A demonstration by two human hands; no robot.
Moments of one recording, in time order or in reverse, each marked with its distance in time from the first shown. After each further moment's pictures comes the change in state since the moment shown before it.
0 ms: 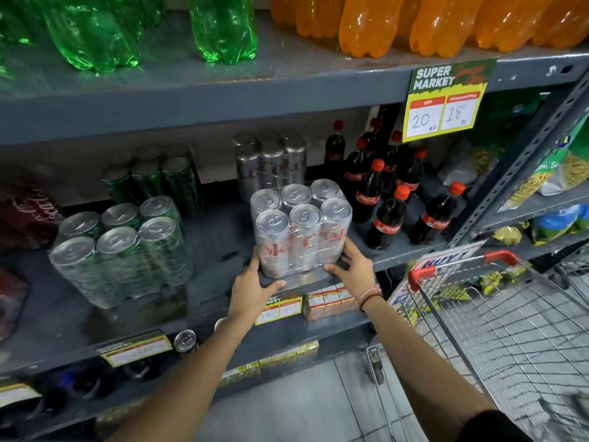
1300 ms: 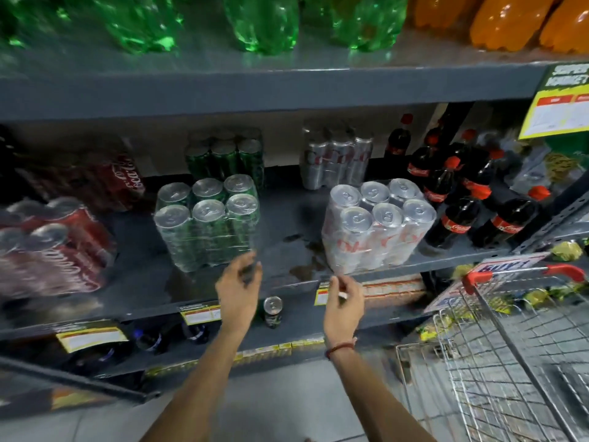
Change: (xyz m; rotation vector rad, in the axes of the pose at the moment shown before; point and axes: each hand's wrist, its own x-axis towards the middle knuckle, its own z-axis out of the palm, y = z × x) left_hand -0.055 -0.065 -0.100 -0.281 0.442 -0.004; right_hand -0.108 -0.048 0.161 0.094 0.488 -0.026
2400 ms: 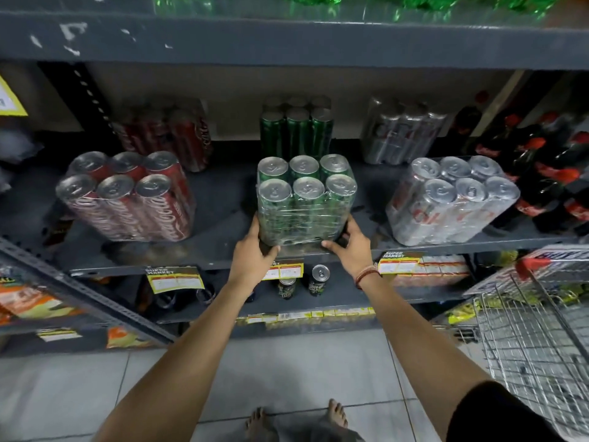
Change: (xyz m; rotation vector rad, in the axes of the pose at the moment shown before) left_hand 0.037 -0.062 -0.112 0.319 -0.283 -0.035; right_hand -0.007 -0.031 0.087 -0.220 -0.648 0.025
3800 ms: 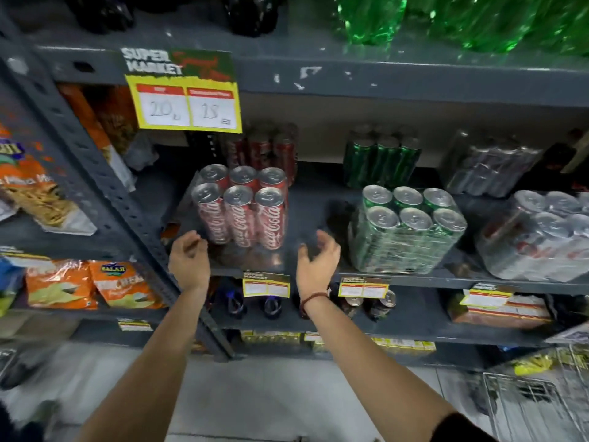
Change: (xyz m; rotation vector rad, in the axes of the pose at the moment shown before) left_hand -0.009 -0.151 -0.197 -0.556 0.759 -0.355; right_hand -0.064 -0.132 0.224 0.283 0.307 -0.052
